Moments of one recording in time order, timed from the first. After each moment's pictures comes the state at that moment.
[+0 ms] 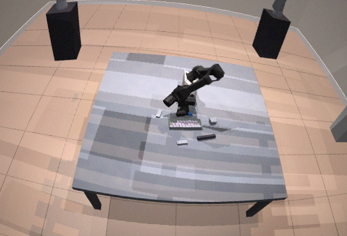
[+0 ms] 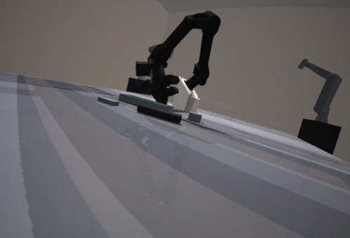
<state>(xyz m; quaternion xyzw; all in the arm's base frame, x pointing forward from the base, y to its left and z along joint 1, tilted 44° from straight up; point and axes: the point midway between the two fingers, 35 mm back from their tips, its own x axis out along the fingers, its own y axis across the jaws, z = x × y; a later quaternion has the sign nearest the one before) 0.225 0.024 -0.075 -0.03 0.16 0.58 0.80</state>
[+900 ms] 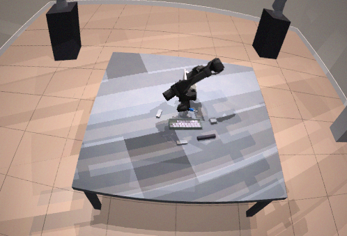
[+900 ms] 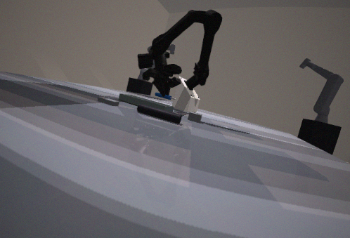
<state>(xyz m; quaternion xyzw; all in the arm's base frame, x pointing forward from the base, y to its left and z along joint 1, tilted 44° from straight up) 0.219 -0.007 -0.043 -0.03 0.16 0.58 0.80</state>
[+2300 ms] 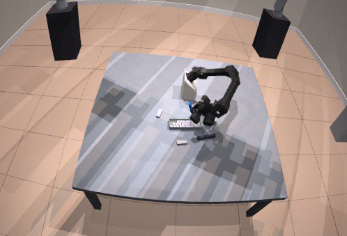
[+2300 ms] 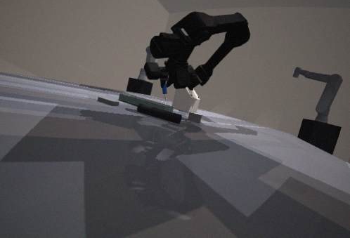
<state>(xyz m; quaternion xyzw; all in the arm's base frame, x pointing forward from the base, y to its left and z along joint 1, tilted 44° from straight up) 0.279 -0.008 0.013 -0.25 0.66 0.54 0.47</state>
